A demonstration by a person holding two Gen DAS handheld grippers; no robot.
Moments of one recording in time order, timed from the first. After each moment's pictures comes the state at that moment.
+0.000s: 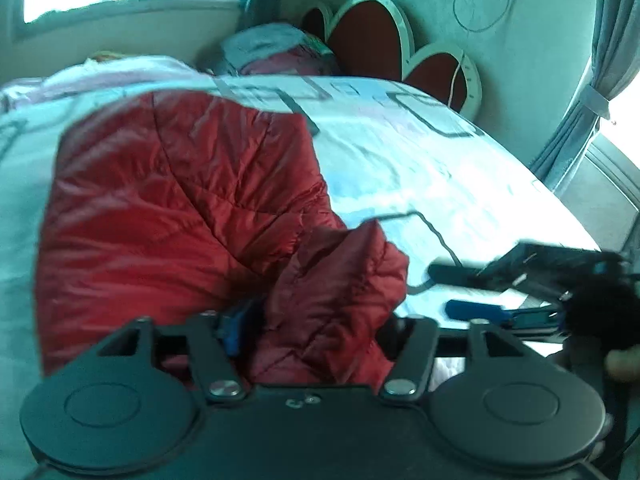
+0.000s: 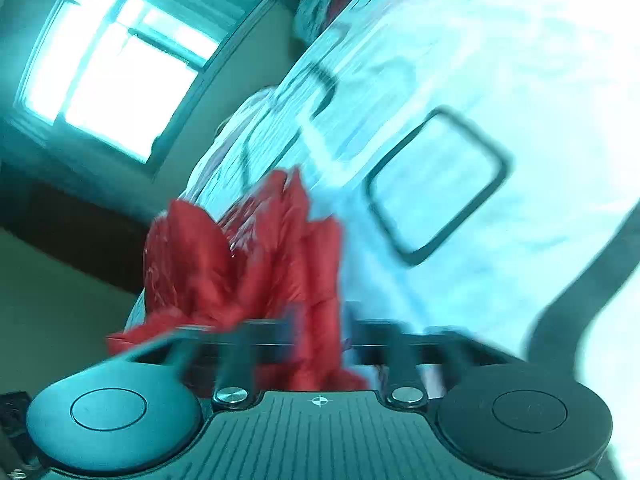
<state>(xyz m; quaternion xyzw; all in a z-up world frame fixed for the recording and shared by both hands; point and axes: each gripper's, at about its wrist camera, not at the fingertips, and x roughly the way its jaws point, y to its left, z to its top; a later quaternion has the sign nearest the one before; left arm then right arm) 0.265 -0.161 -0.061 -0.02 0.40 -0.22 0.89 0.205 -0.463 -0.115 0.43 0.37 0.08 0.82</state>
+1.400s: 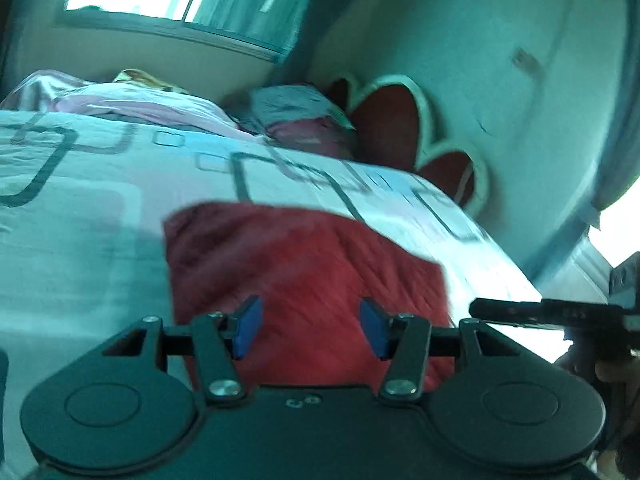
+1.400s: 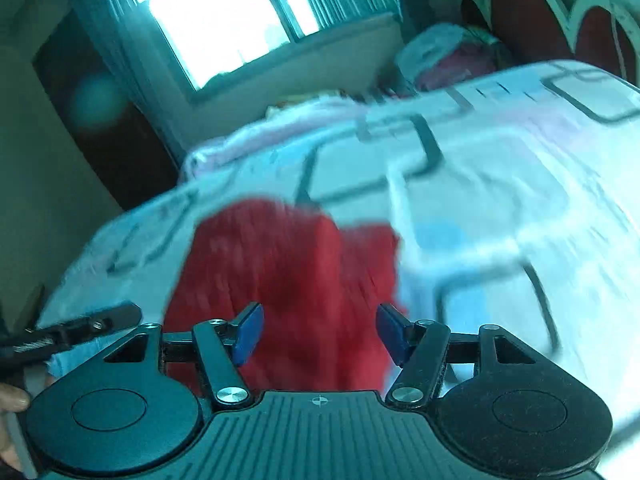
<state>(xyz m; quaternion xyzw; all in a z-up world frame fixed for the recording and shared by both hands) 0.317 0.012 -0.027 -0.14 0.32 -0.22 0.91 0.273 -0.370 -0.027 0.19 0.35 0.16 0.90</state>
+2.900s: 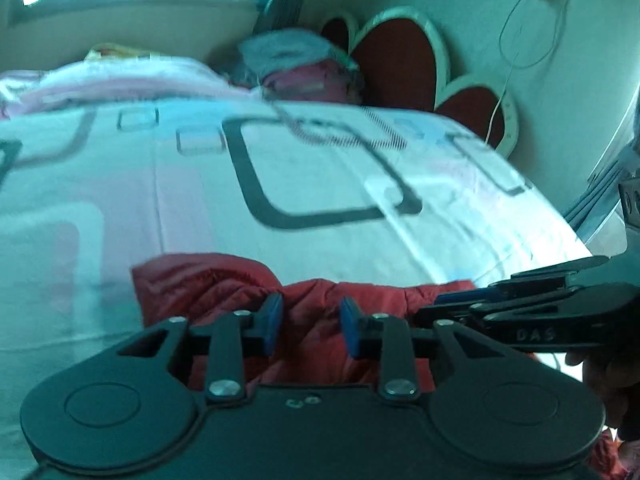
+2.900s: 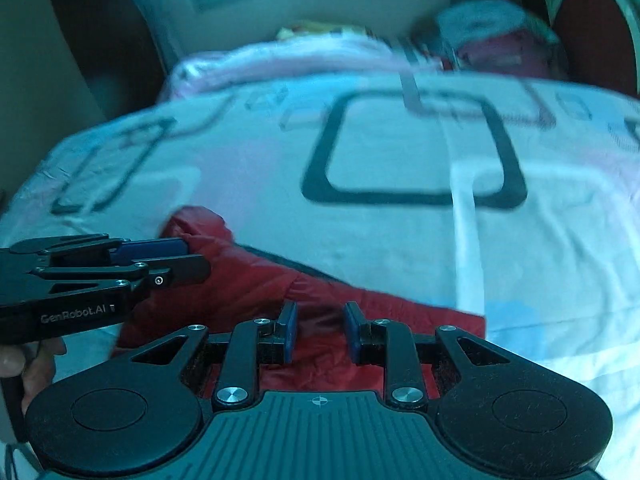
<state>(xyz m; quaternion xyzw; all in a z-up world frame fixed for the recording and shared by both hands) 0.435 -0.027 -0.069 -0.05 0.40 -0.23 0.88 0.414 -0.284 -0.076 0.06 0.47 0.16 0.87</state>
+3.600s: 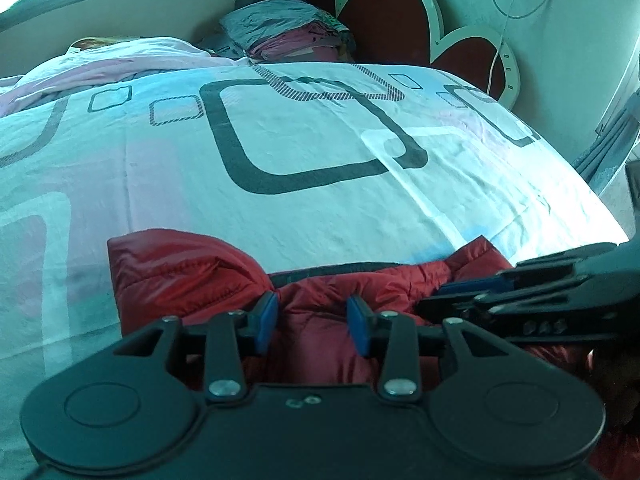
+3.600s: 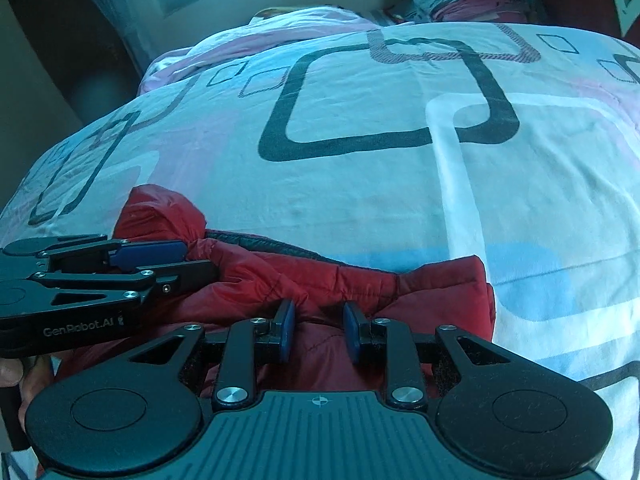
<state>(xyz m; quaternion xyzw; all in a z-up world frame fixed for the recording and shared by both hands) 0.440 -0.050 -0.092 0.01 0.43 -0.24 0.87 0.413 -0.310 -0.106 0.10 0.48 0.16 0.86</state>
